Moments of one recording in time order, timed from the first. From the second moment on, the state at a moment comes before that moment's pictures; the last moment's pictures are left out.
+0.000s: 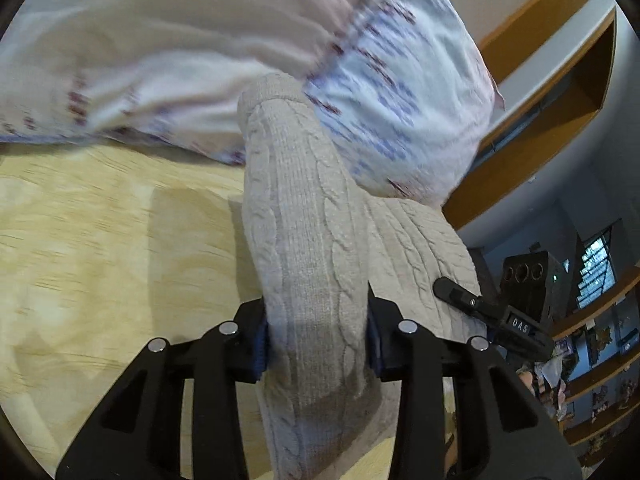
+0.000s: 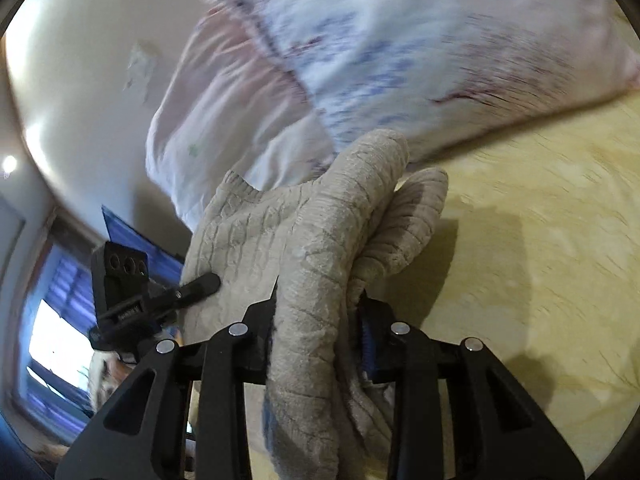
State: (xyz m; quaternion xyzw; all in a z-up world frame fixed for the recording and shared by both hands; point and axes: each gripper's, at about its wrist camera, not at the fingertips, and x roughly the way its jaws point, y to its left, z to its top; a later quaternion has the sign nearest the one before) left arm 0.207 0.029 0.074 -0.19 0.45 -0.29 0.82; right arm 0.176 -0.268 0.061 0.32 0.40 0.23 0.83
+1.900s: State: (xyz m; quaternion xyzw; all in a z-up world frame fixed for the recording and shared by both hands) left arm 0.135 0.015 0.030 0.03 0.43 -0.11 0.90; right arm 0.122 -0.180 0.058 0.05 0.42 0.08 0.90
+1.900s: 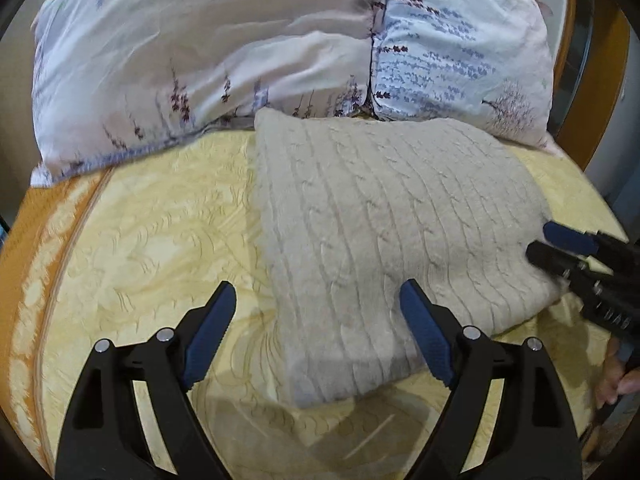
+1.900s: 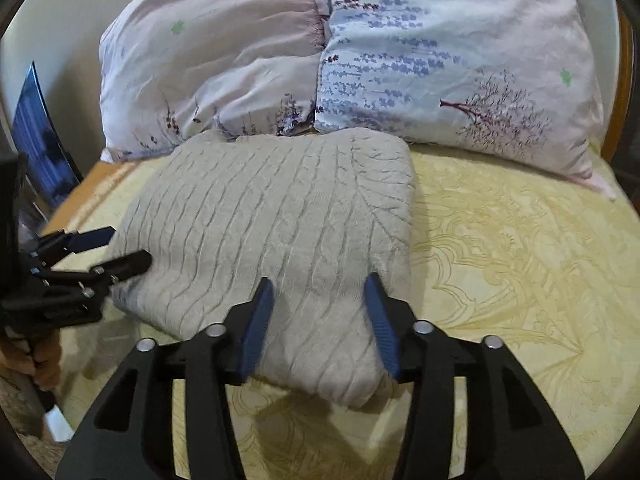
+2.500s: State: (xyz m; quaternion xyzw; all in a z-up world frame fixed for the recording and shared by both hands) left arm 0.087 0.032 0.016 0.03 0.43 -0.08 0.90; right arm 0.078 -0.174 0.050 0.05 0.42 0.00 0.91
